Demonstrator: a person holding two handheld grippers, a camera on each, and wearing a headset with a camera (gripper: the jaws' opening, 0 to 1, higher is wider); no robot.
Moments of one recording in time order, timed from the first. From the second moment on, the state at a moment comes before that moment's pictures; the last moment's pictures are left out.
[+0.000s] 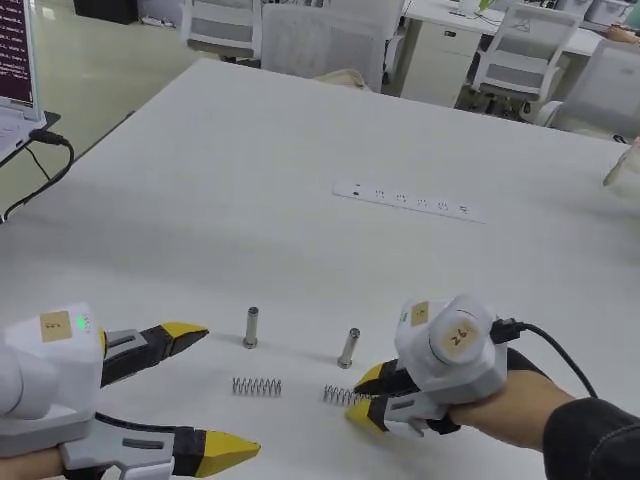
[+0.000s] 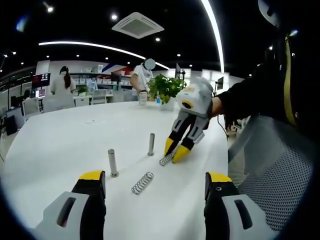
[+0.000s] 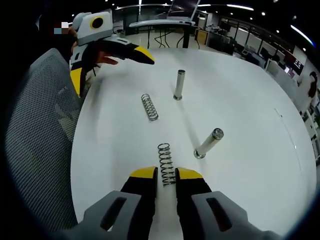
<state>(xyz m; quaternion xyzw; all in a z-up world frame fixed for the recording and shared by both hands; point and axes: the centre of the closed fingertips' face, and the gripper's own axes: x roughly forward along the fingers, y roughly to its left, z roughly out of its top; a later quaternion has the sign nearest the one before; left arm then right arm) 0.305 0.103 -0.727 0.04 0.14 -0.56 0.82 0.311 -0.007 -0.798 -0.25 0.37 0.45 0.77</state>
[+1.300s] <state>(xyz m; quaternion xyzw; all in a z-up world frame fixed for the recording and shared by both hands) 0.290 0.080 -0.715 0.06 0.13 -0.60 0.79 0.287 0.042 -0.741 -0.28 0.33 0.52 0.74</state>
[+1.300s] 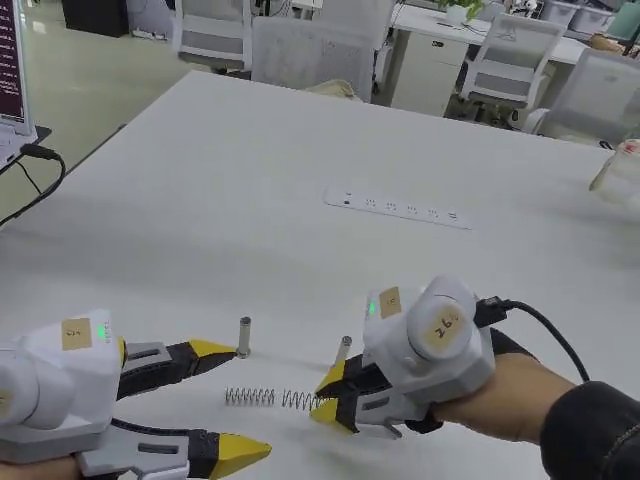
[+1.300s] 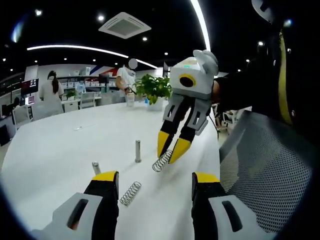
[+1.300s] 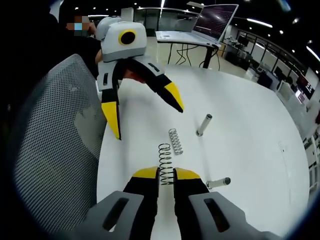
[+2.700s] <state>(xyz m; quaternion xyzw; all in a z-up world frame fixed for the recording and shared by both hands) 0.278 0.070 -0.717 0.09 0.11 -0.64 0.76 0.270 0.066 -0.727 -0.31 0.32 0.55 0.70</state>
